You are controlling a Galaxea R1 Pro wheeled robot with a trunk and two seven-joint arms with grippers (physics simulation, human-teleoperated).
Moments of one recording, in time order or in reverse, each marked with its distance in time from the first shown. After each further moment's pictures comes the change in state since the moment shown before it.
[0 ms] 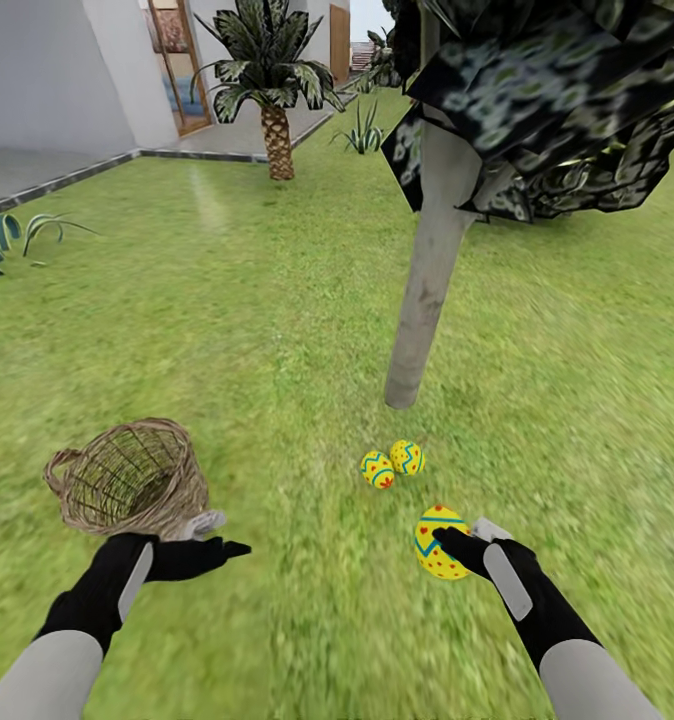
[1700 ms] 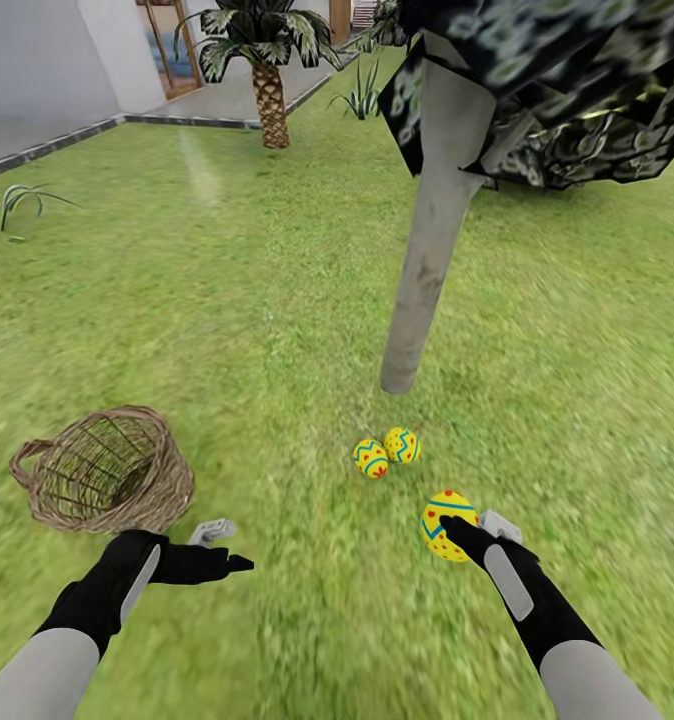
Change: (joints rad) left arm -0.003 0.042 -0.179 0.000 -0.006 0.002 -0.028; right arm 0.001 -0.001 -0.004 0.003 -0.016 -0.163 0.003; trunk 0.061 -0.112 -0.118
